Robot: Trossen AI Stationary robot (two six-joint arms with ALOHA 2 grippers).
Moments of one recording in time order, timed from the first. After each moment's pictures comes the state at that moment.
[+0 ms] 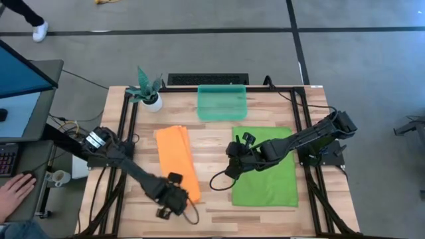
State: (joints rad) left arm -0.66 1.82 1.15 -0.77 -0.06 -0.39; right arm 0.35 1.66 1.29 -0.74 0.53 0.59
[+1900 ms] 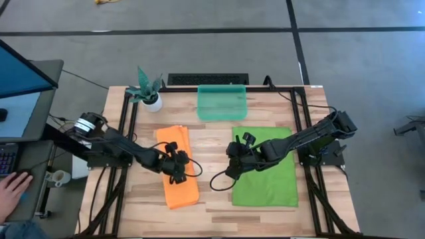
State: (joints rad) left arm -0.35 1.62 0.64 -0.13 -0.46 -0.54; right arm 0.35 1.66 1.29 -0.75 0.53 0.59
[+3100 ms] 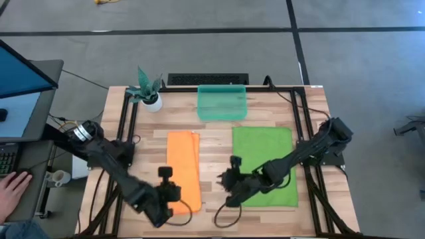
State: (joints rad) left arm -0.81 1.67 1.21 -0.88 -0.64 -0.70; right arm 0.53 1.76 1.29 -0.34 0.52 0.30
